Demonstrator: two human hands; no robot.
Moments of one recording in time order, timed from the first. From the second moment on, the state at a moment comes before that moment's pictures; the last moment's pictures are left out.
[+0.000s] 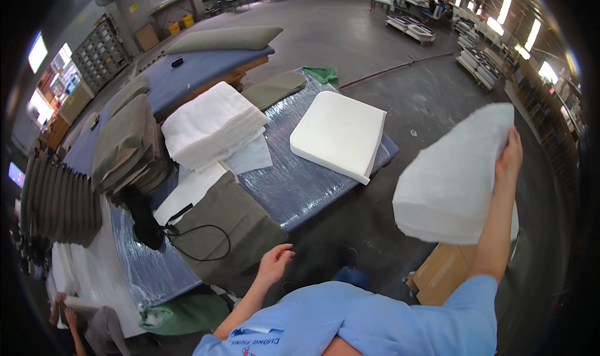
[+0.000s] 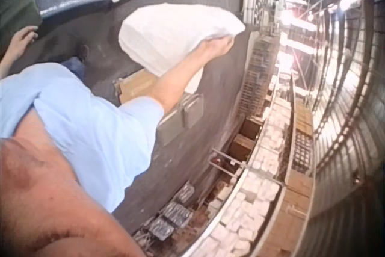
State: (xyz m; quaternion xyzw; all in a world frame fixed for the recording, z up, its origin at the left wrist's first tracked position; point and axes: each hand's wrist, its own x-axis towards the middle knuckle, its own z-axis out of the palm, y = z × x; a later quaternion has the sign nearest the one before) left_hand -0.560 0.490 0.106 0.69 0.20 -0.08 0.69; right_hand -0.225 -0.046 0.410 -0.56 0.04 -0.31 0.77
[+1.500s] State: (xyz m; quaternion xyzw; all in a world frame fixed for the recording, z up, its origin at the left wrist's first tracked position) left_hand 0.249 0.587 0.338 0.58 0.22 0.29 0.73; right_hand 0.385 0.171 0.349 -0.32 0.04 0.08 0.95
